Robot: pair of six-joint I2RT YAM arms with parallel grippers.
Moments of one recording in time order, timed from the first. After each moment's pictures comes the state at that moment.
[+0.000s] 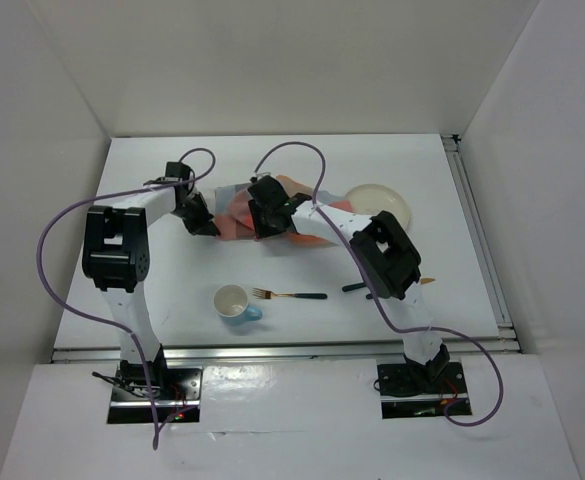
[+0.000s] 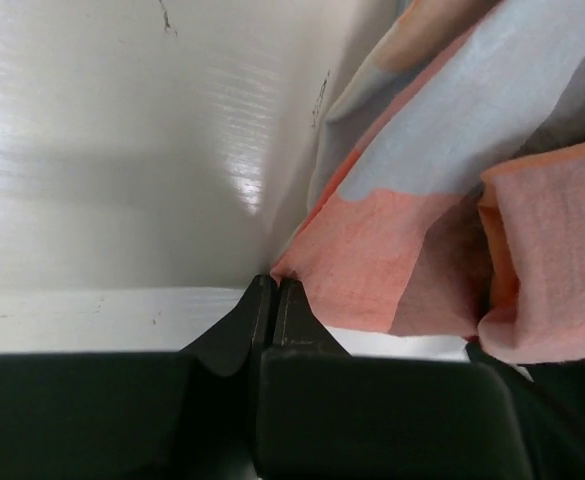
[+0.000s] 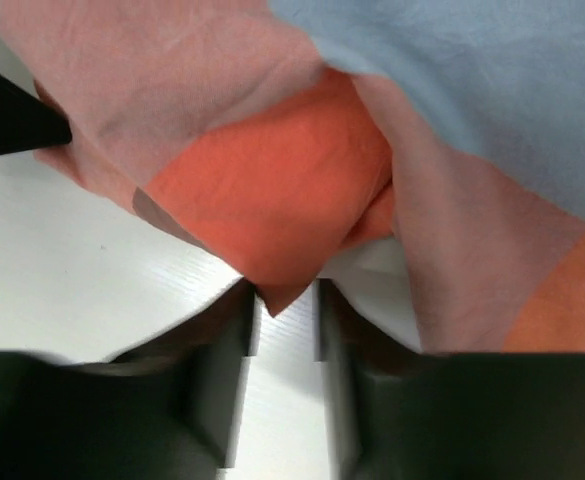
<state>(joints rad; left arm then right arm) -0.02 2.01 1.37 -0.55 0.30 -0.56 0.77 2.19 1.69 -0.37 0.11 0.40</state>
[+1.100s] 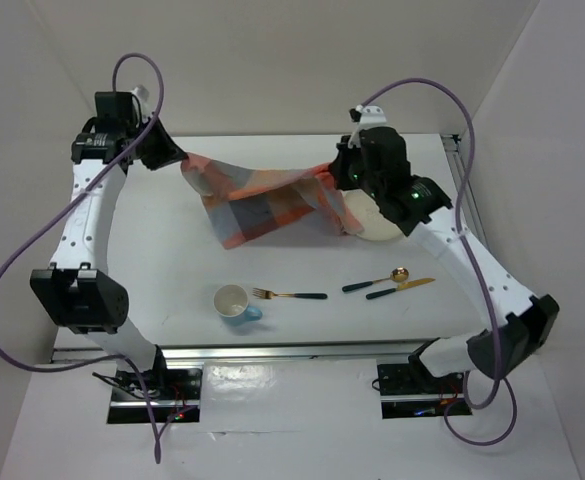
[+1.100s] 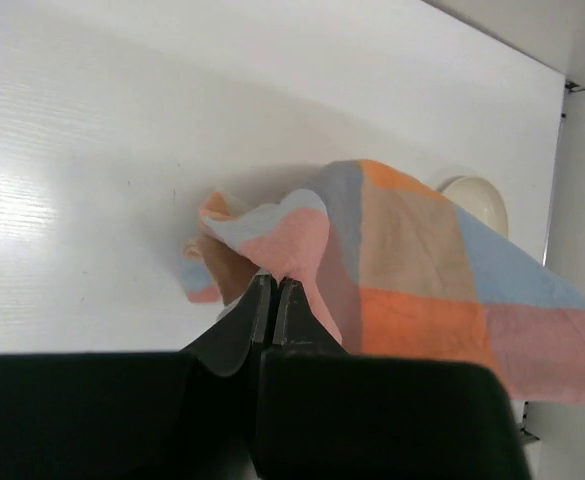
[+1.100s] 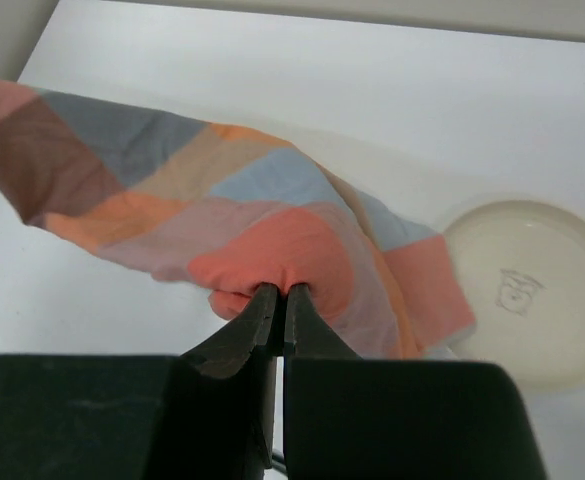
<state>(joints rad) 0.04 1.66 1.83 -0.84 0.28 -0.47 0.55 1.39 1.49 -0.46 0.16 0.28</state>
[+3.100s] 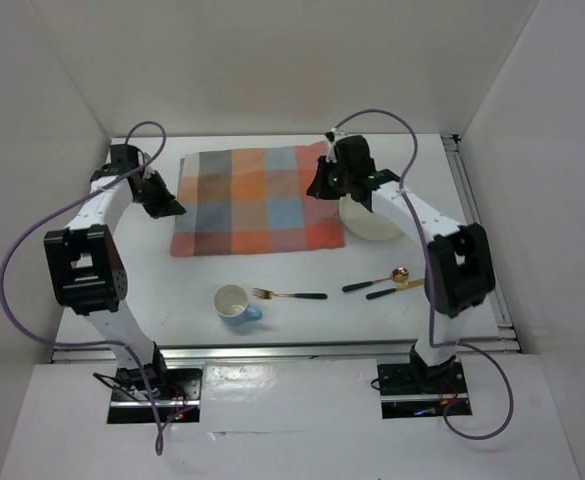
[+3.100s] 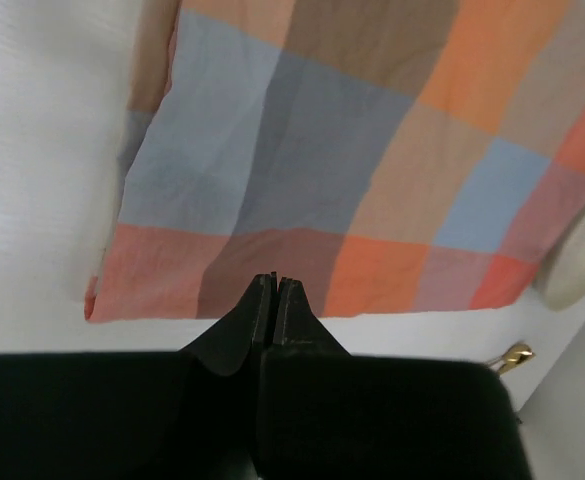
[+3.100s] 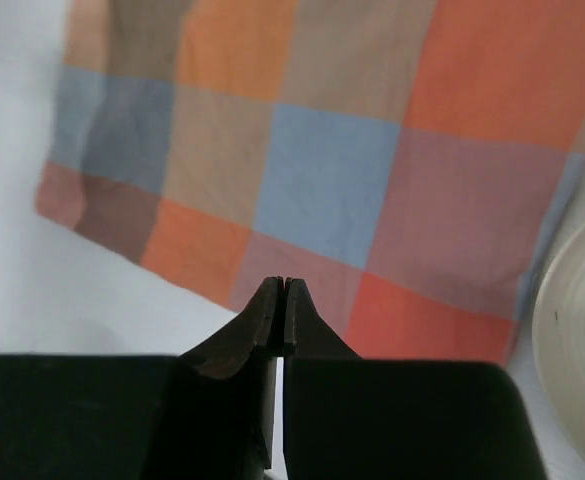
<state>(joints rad) 0.19 1.76 1.43 -0.67 0.37 -0.48 0.40 1.72 1.39 -0.26 -0.22 0.37</state>
